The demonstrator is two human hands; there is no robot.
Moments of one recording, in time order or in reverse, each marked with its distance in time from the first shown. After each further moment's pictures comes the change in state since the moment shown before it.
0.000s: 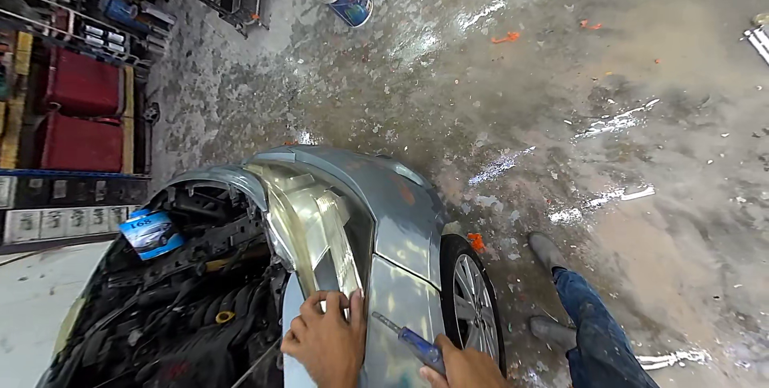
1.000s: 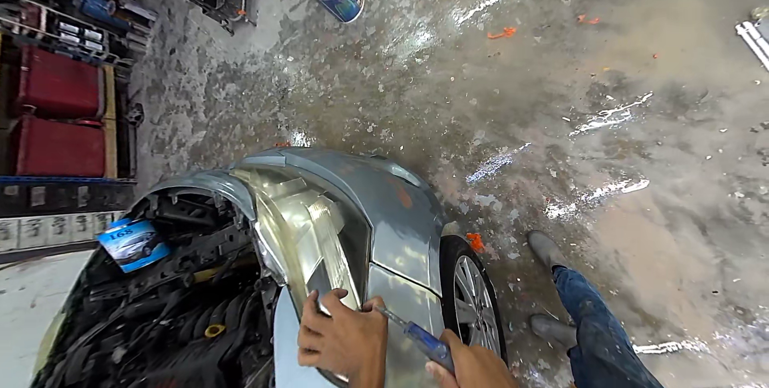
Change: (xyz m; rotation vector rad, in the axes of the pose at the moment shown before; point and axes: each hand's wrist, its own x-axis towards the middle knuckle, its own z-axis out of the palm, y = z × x) left_hand 0.010 0.055 0.016 0.082 0.035 -0.285; right_hand 0.015 0.008 -0.012 0.047 0.056 -0.010
